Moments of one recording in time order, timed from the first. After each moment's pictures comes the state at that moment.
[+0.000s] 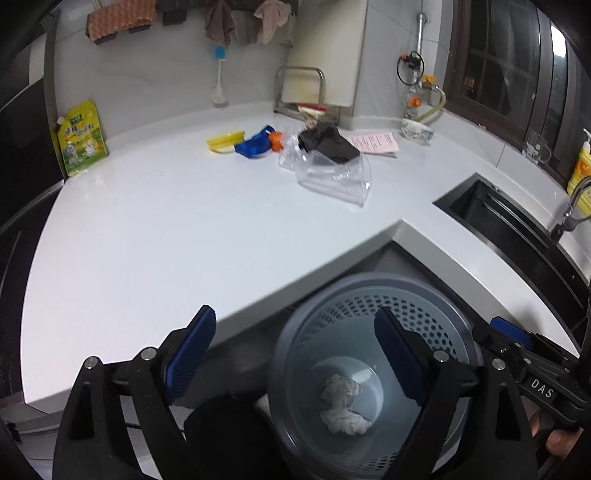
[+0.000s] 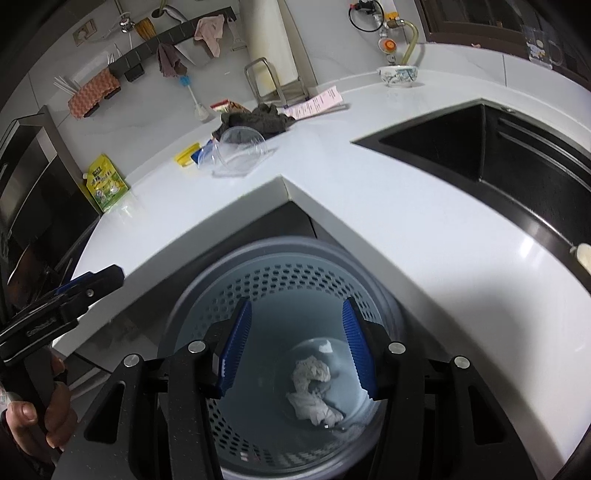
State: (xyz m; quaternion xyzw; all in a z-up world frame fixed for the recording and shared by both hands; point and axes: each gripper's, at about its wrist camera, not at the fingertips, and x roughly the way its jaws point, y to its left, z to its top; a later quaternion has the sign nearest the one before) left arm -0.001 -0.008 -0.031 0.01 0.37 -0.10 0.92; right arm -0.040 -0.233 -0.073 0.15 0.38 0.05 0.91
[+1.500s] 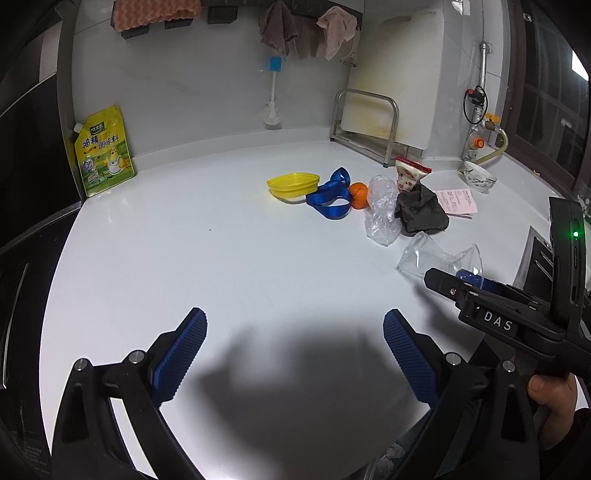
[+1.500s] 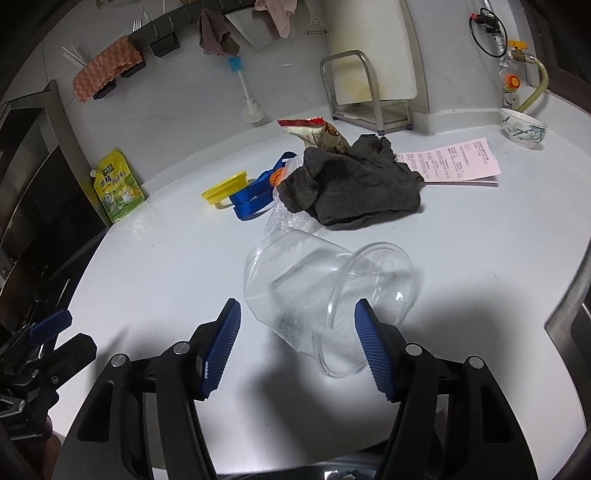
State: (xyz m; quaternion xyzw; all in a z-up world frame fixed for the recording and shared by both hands) left arm 0.120 0.057 -0.015 -0.01 0.36 -0.04 0.93; right arm 0.183 -0.146 -0.055 0.09 0.37 0.14 0.91
